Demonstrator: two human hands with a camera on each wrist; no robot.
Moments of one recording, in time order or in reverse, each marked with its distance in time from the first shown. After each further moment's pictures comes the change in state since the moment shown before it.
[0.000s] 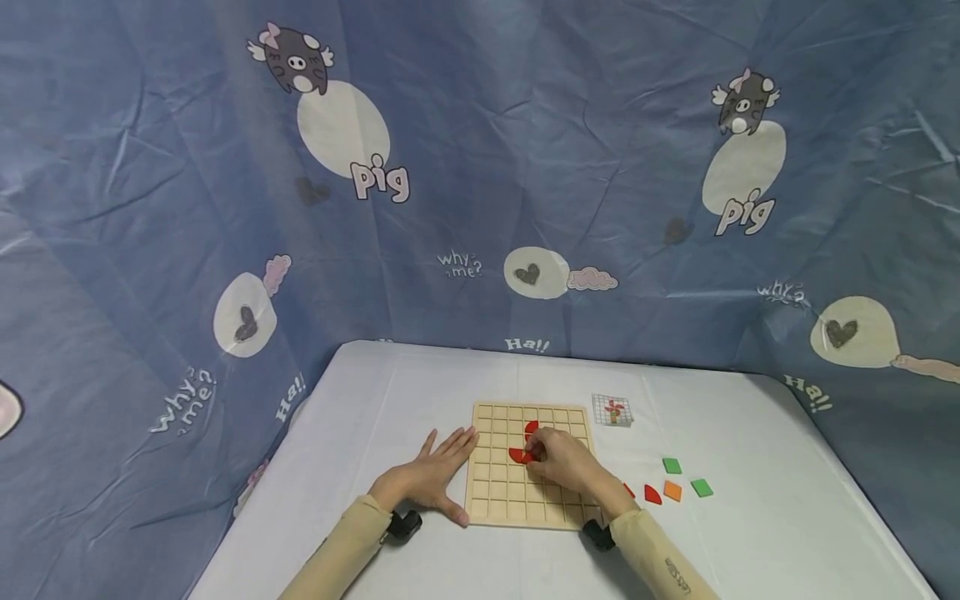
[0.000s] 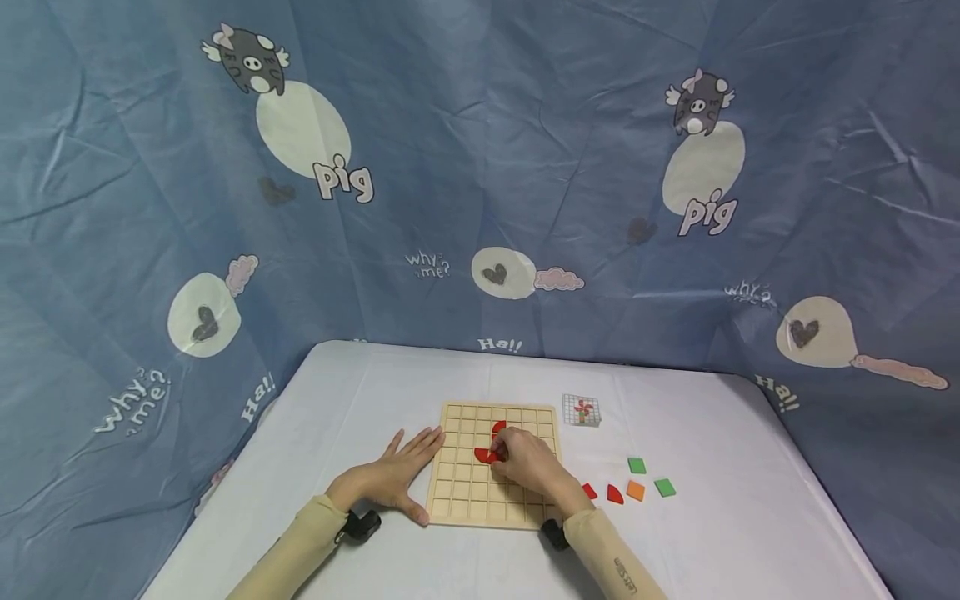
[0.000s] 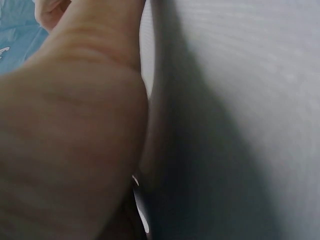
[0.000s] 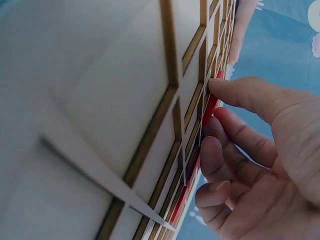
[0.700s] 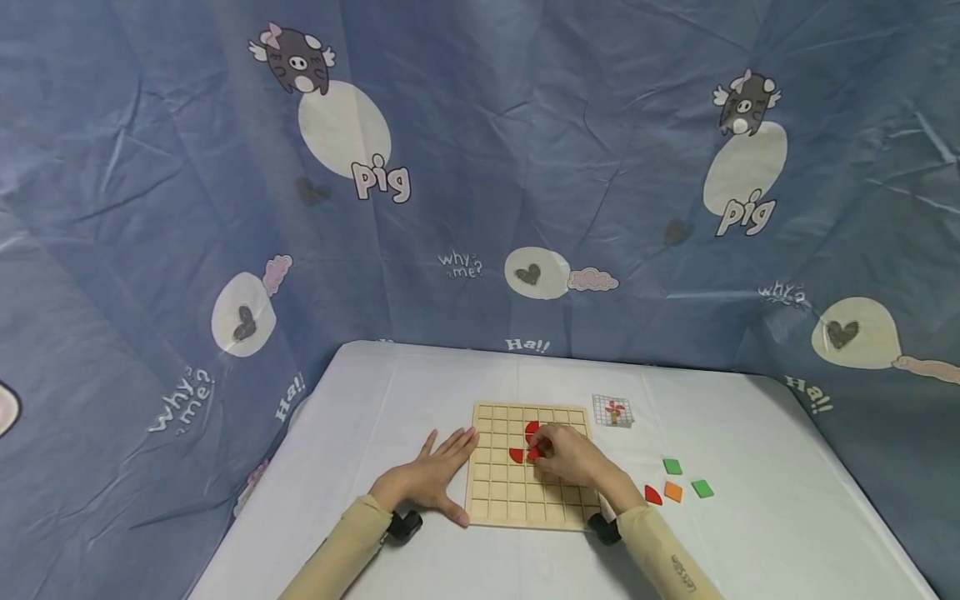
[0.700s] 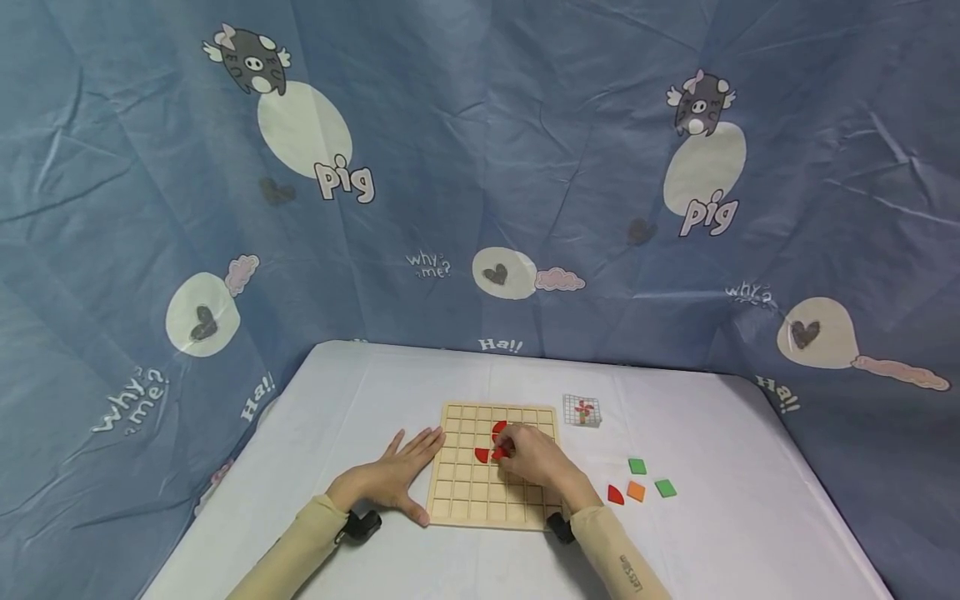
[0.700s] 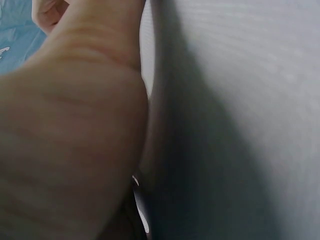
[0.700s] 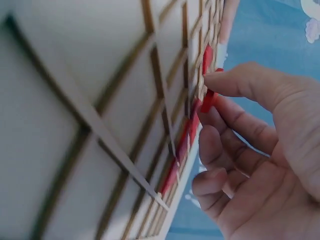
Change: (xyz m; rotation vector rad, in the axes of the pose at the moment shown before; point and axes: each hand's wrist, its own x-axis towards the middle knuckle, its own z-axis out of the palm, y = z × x) left_hand 0.000 -0.001 0.000 -0.003 0.008 0.012; right_hand 0.001 0.007 -0.010 0.014 -0.023 -0.060
